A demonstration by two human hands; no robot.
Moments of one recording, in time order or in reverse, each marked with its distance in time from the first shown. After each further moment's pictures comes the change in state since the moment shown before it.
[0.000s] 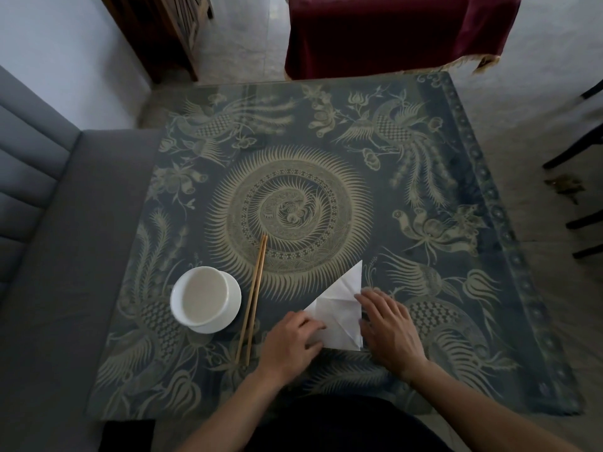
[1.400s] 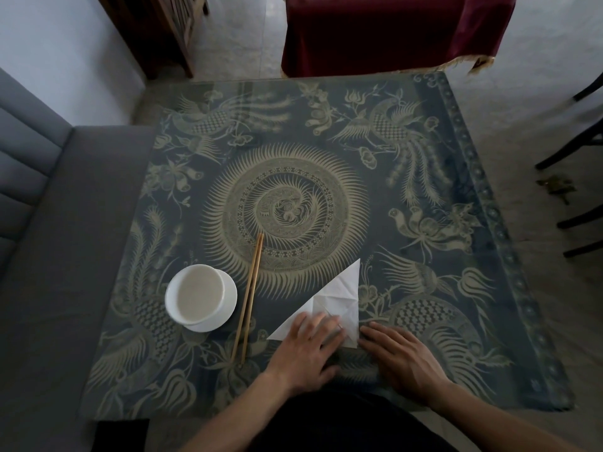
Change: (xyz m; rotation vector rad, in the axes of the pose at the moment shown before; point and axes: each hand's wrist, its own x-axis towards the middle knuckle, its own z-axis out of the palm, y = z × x) left_hand -0.004 0.014 0.024 0.465 -0.250 0.269; right_hand -0.047 0.026 -0.014 -0.040 -0.115 -0.393
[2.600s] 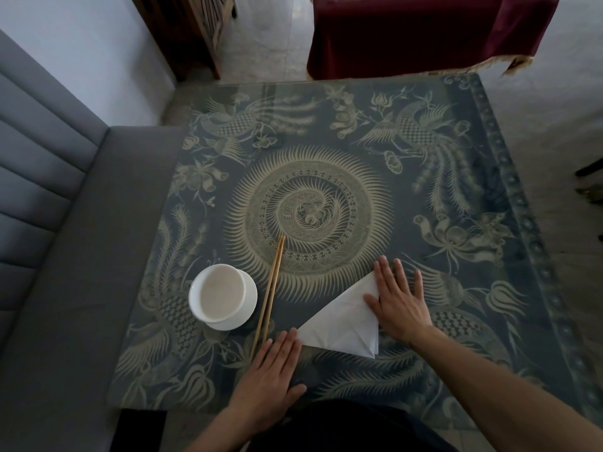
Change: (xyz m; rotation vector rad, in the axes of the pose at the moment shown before) left_hand -0.090 -0.035 0.028 -0.005 0.015 -0.253; right_hand 0.111 0.036 0.019 -0.127 -0.298 0.548
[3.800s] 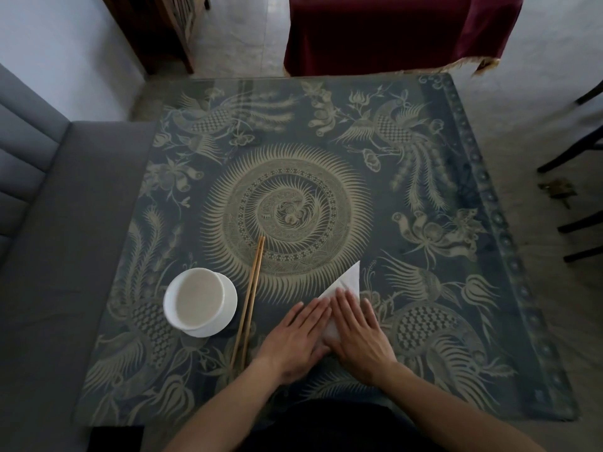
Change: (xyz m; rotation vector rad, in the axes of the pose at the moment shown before) left_hand 0.103 0.023 -0.014 -0.039 -0.021 0.205; right_hand -0.057 -0.046 0.020 -0.019 0.075 -0.287
